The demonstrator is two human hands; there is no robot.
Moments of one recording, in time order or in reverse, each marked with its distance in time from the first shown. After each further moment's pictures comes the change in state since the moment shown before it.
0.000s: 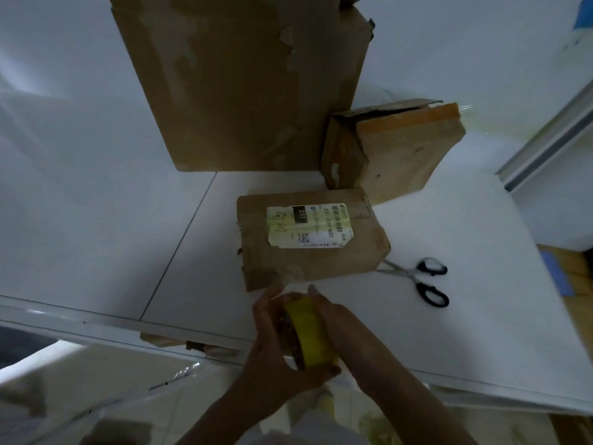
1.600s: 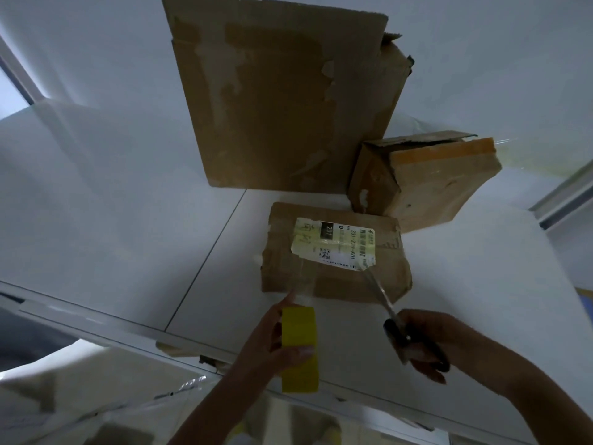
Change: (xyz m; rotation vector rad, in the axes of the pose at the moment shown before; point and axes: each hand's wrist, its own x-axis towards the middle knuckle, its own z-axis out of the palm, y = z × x) left_hand 0.026 -0.004 -0.045 -0.189 -0.013 -0.358; right_hand 0.003 -0.009 -0.117 -0.075 -0.324 -0.183
